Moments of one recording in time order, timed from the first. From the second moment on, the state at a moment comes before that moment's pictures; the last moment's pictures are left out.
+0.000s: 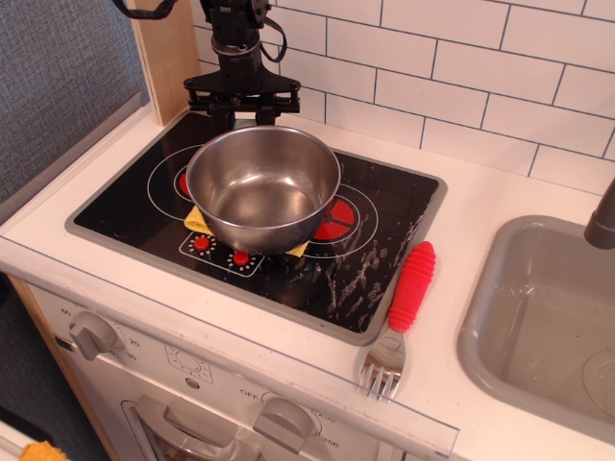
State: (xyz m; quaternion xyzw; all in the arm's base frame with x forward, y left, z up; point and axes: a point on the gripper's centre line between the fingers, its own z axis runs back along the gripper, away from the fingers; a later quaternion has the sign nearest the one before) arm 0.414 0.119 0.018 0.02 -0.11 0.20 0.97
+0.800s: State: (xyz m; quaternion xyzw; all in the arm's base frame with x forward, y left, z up) arm 0.406 0.144 0.035 0.03 -0.14 0.24 0.96
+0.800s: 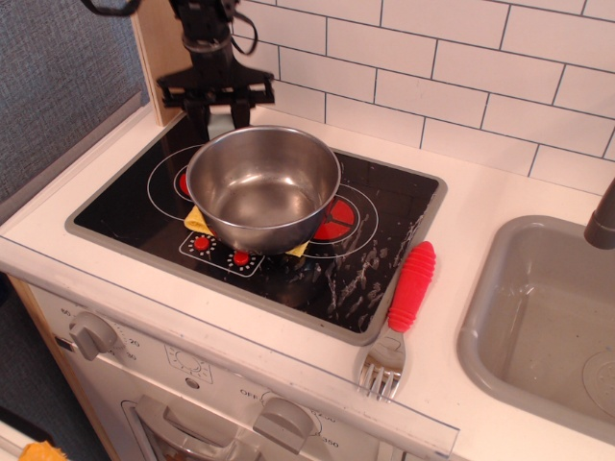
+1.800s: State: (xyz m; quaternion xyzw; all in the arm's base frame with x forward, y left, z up) arm 0.339 0.076 0.110 0.00 -0.21 0.20 0.96
